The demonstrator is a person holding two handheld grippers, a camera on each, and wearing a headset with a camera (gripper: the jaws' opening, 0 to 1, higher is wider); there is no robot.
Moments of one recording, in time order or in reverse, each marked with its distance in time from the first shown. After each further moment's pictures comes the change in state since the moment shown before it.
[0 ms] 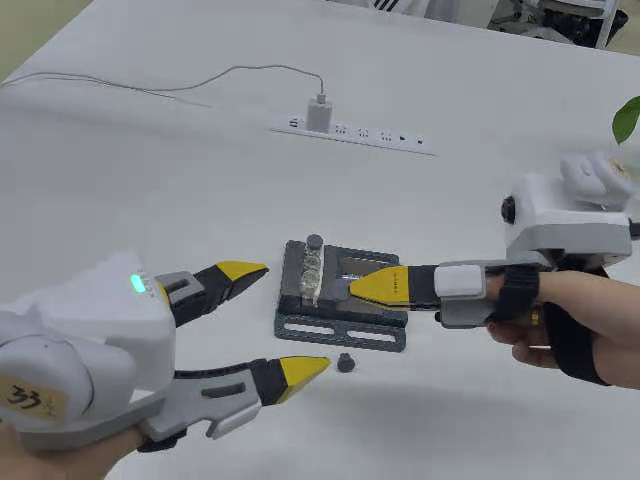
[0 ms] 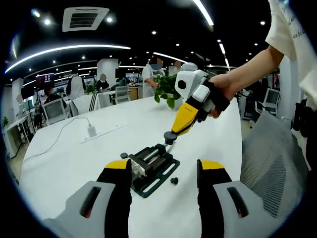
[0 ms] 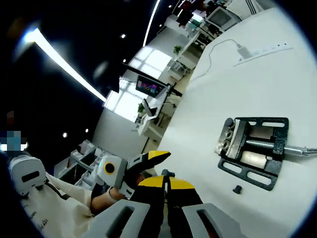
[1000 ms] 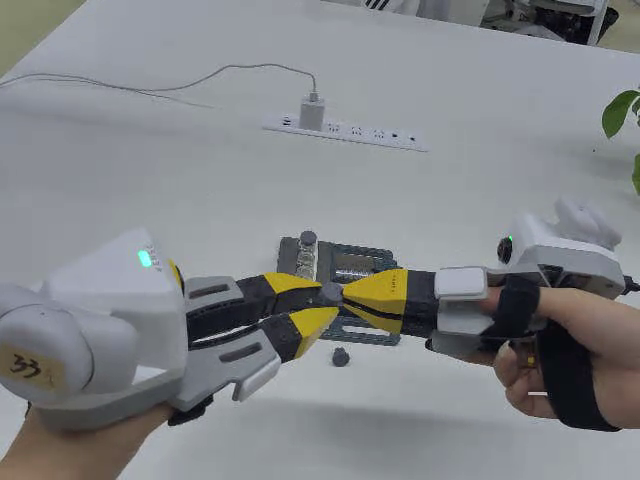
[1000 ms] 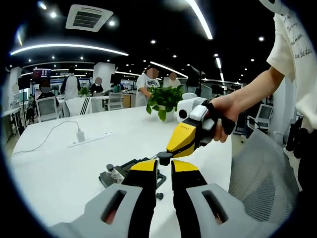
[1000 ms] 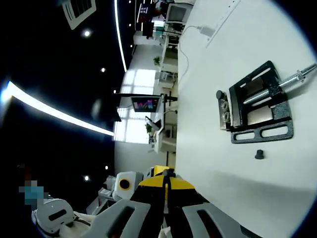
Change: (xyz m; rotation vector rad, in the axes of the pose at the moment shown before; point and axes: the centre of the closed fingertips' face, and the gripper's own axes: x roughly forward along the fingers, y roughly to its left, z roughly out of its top) left arm 0.010 -0.017 0.023 -0.089 -0.089 -0.072; right arm -0.002 0.011 -0.011 0.368 -0.096 0.113
